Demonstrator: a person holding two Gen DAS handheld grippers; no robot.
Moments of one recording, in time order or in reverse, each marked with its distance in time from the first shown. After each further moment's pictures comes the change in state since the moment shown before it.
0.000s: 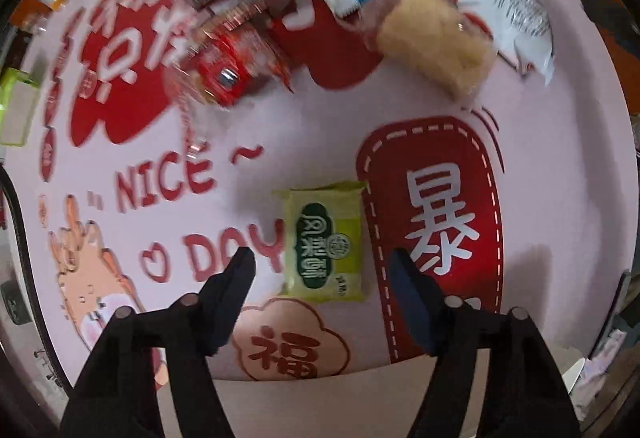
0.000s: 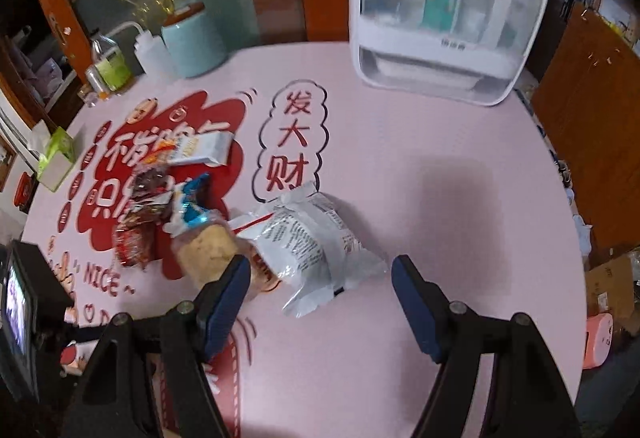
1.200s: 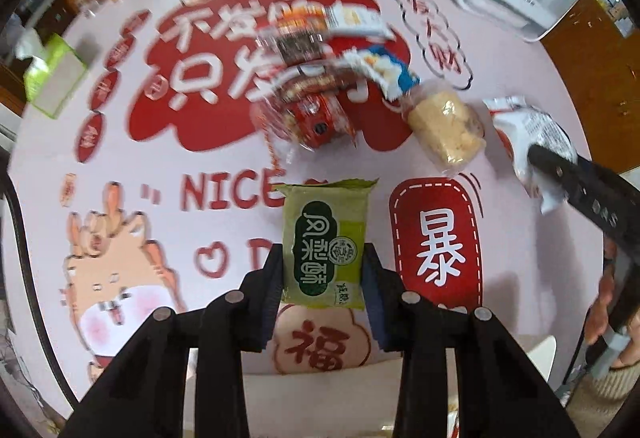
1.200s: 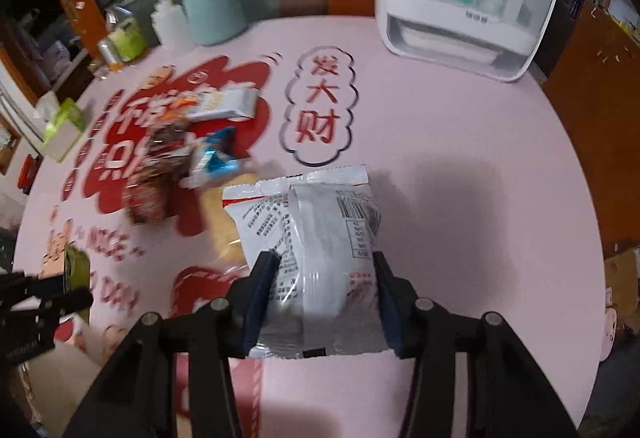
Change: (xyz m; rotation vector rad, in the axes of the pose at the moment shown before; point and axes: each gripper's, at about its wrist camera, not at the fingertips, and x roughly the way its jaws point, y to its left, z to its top) left arm -0.079 0.090 -0.053 -0.128 -0.279 -0.065; right arm -0.008 0.034 -0.047 -0.023 0.023 0.024
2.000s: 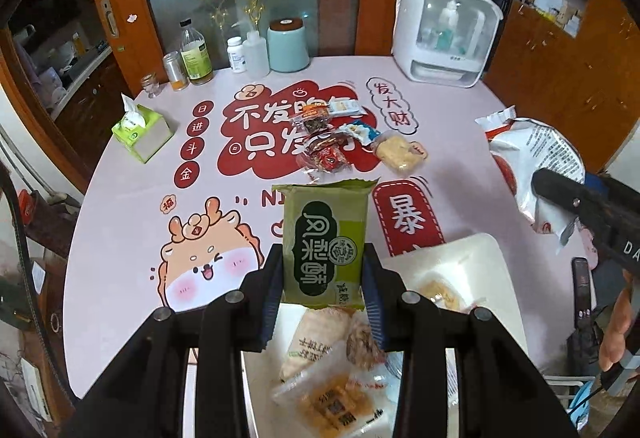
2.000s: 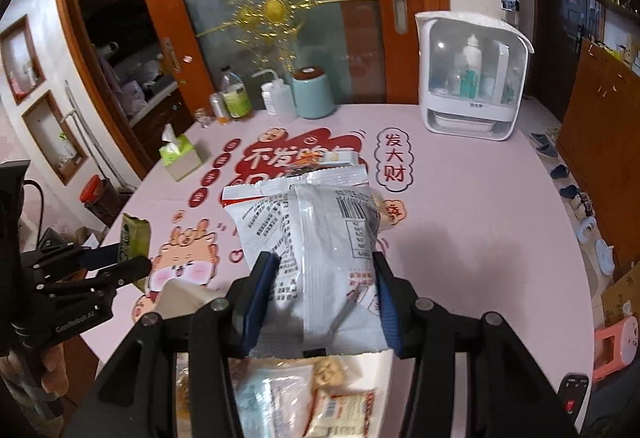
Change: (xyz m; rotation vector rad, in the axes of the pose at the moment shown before) left arm -0.168 -0.015 -0.126 0.095 -0.340 0.039; right arm -0.205 0.080 -0.105 -0.031 -0.278 0.150
